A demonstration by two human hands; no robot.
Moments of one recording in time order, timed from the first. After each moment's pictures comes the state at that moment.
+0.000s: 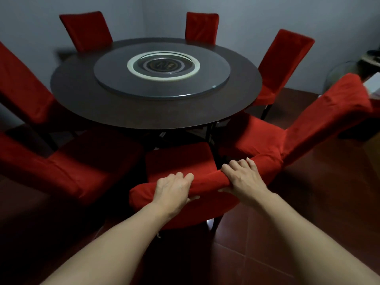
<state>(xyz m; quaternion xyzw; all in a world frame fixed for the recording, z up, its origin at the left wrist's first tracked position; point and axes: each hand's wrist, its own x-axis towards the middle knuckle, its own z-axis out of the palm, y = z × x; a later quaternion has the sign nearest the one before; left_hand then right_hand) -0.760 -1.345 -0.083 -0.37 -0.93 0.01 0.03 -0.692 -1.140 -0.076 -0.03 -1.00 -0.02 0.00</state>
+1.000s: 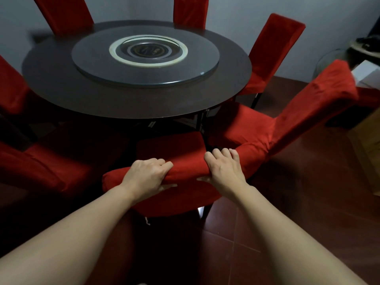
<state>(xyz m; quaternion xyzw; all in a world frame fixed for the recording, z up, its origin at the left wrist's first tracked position) -0.799 -1.356 -0.104 -0.53 -0.82 -0.07 0.20 -0.696 -1.146 -0.090 -0.07 -1.00 0.01 0.07</state>
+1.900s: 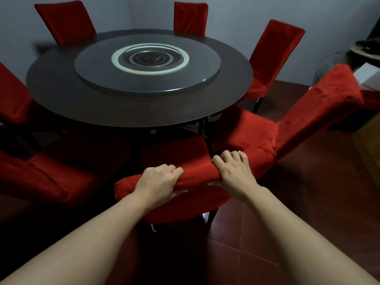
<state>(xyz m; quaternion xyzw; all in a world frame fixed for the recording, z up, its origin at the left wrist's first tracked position) -0.807 -1.340 -0.107 -0.52 -0.83 -0.08 0.21 -0.708 -1.127 -0.083 -0.05 -1.00 0.01 0.03</state>
